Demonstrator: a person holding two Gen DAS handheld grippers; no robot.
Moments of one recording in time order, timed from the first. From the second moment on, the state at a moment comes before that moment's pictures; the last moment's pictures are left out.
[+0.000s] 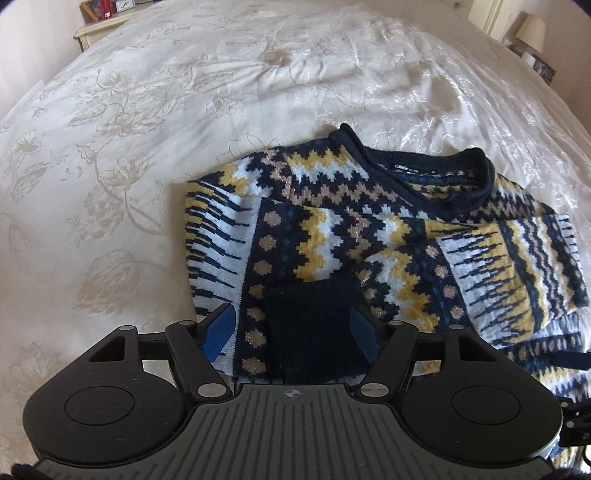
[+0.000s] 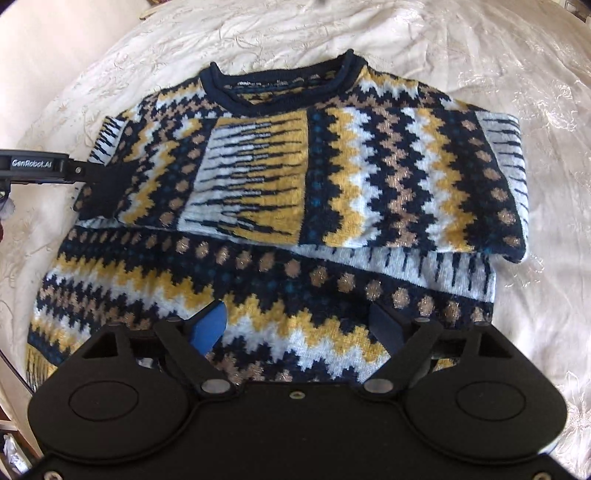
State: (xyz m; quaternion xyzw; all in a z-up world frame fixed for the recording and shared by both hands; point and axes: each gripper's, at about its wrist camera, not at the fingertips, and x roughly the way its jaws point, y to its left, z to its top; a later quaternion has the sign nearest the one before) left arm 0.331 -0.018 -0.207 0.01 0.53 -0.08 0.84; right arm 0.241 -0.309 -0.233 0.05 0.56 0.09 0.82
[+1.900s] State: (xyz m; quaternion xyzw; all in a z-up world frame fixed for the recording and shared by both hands) left arm 0.306 0.048 -0.189 -0.07 0.52 -0.04 0.85; right arm 0.251 -0.416 -0.223 0.16 0.52 -0.05 0.83
